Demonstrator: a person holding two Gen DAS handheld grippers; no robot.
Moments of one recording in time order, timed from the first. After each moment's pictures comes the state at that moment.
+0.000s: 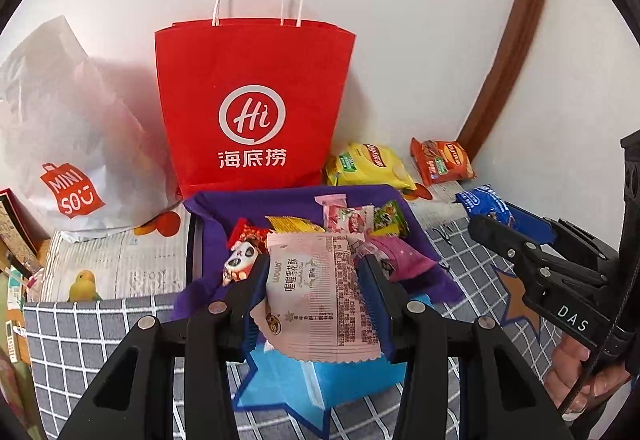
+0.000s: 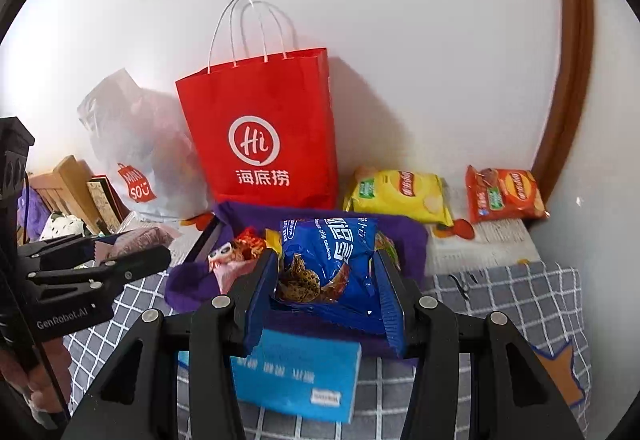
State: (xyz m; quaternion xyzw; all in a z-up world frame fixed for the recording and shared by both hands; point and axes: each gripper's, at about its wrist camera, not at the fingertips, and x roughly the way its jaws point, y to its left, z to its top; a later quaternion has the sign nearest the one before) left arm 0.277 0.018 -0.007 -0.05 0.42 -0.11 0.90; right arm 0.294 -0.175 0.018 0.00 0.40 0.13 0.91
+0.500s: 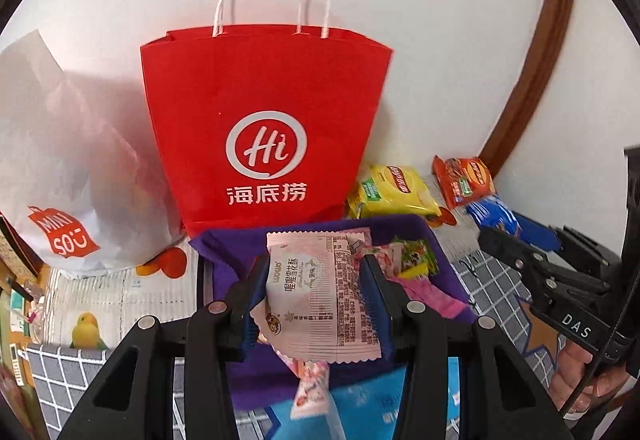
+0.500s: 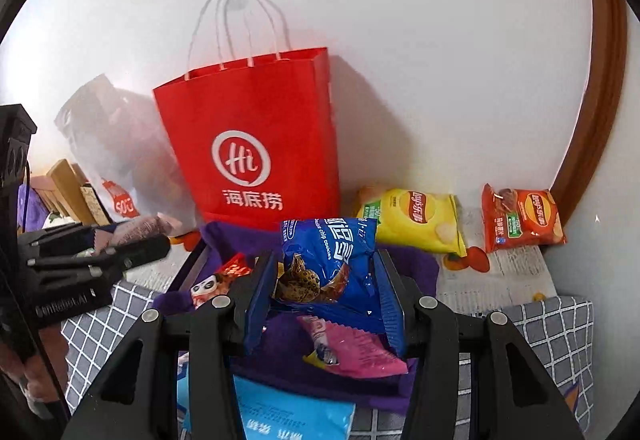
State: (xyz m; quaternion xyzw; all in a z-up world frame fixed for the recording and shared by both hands) left arm 0.342 0.029 -0.014 -0.05 0.41 -0.10 0.90; right arm 0.352 -0.178 -0.001 0.00 0.40 0.14 0.91
